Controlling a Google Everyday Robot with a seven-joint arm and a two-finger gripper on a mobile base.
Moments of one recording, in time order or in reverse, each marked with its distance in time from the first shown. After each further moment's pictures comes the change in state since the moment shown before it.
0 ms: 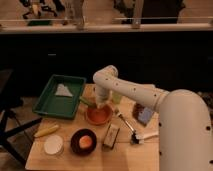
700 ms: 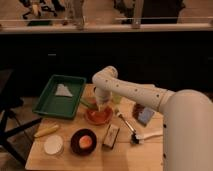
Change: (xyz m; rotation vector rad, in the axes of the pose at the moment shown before) arm 0.002 0.020 -0.010 -0.018 0.034 0.007
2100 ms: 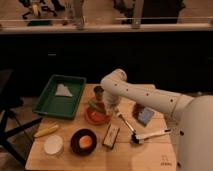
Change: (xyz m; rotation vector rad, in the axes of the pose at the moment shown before) arm 0.032 0.041 -0.009 -0.009 0.021 0.100
